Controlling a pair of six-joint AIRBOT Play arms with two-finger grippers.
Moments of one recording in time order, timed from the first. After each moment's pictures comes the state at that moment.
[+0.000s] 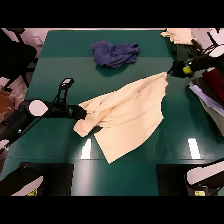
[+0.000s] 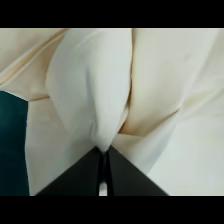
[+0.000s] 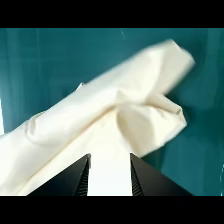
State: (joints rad) left arm -0.35 -0.96 0.72 1.09 -0.79 -1.44; right arm -0.18 -1.70 1.70 -1.07 1.22 1.49
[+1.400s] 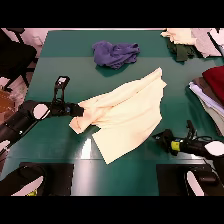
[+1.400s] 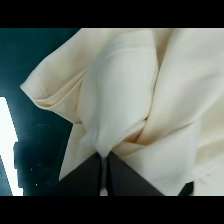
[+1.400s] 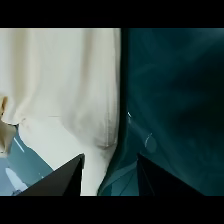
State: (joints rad) left arm -0.36 -0.96 0.71 1.30 -0.70 -1.60; right arm -0.08 -0.43 0.12 -0.73 1.05 1.91
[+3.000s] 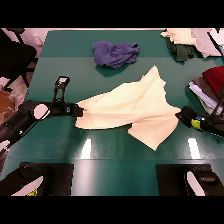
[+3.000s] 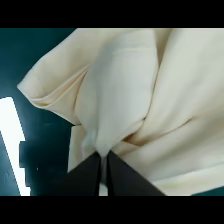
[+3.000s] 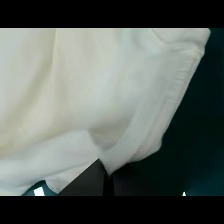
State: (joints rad) left arm -0.36 -0.96 0.71 1.33 -0.70 -1.60; right arm -0.09 -0.50 0.57 -1.22 1.04 1.99
